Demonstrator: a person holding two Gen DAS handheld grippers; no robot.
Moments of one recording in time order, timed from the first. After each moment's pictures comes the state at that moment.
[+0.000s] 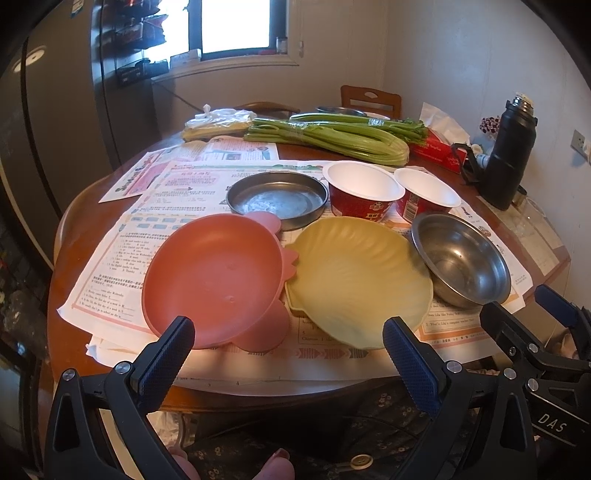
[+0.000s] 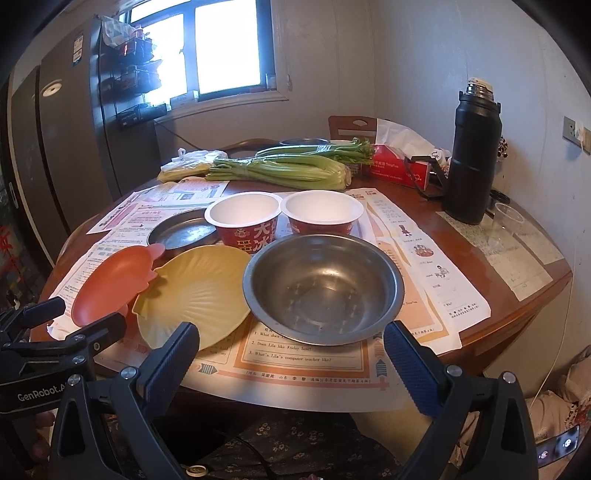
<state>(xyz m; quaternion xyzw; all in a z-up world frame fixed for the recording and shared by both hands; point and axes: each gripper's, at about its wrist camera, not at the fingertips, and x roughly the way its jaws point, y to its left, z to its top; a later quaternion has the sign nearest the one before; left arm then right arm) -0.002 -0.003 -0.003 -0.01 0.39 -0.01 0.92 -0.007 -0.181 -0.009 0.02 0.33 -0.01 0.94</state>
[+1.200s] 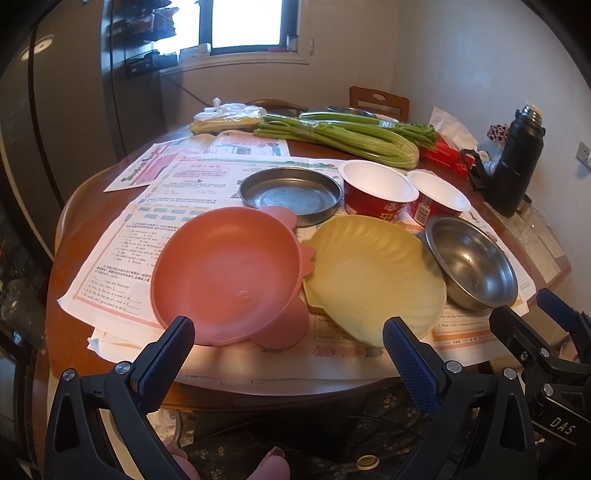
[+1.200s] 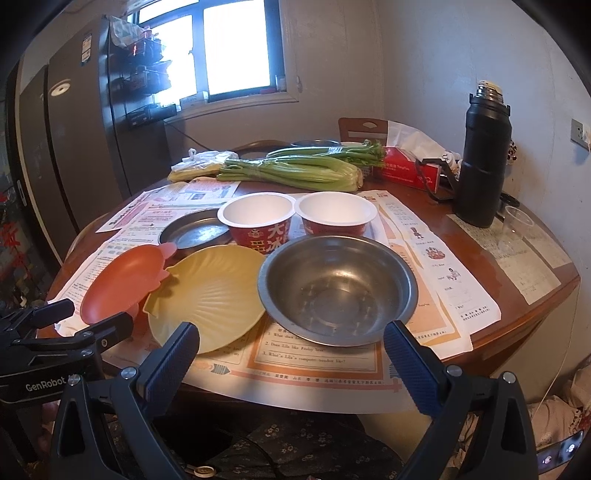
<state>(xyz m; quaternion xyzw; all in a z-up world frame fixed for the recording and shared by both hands) -0.003 0.014 -0.008 -0.03 0.39 0.00 0.92 -0.007 -0.173 -0.010 0.02 0.32 0.01 0.95</state>
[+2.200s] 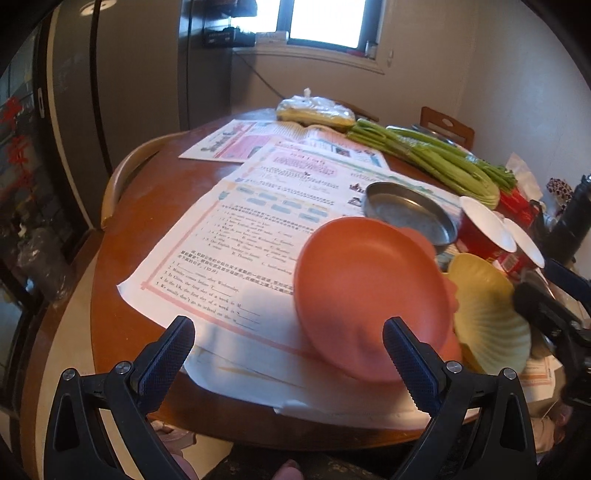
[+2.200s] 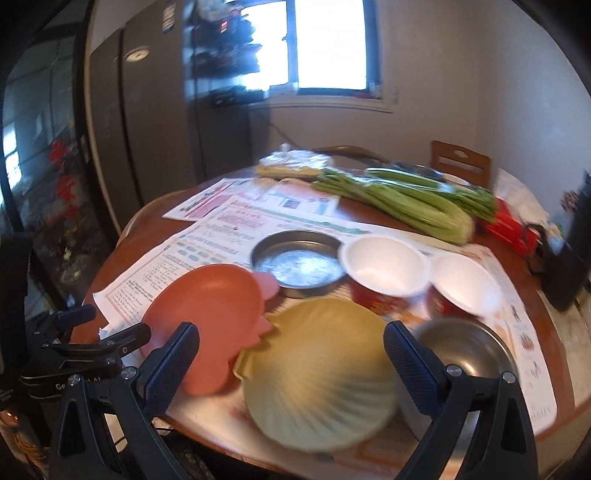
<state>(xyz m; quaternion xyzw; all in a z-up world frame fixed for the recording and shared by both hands) 0.020 0.130 -0.028 -0.10 0.39 0.09 0.91 0.071 -0.069 0.009 -0.06 0.33 0.17 0.93</state>
